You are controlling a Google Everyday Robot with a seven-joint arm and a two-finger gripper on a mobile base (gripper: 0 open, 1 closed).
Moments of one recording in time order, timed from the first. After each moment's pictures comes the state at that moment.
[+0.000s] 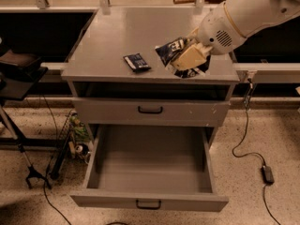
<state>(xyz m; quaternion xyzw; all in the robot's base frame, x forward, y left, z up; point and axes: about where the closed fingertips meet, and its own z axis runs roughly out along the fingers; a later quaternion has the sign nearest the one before) 0.547 -0.079 0.957 -0.55 0.75 0.18 0.31</state>
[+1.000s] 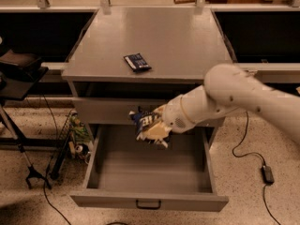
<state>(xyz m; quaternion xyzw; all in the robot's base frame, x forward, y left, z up) 0.507 -0.002 0.753 -0.54 0.74 0.29 0.28</state>
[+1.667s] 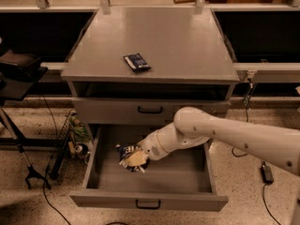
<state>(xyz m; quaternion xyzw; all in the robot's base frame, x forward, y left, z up) 0.499 0.060 0.596 -0.47 0.77 0.39 0.21</state>
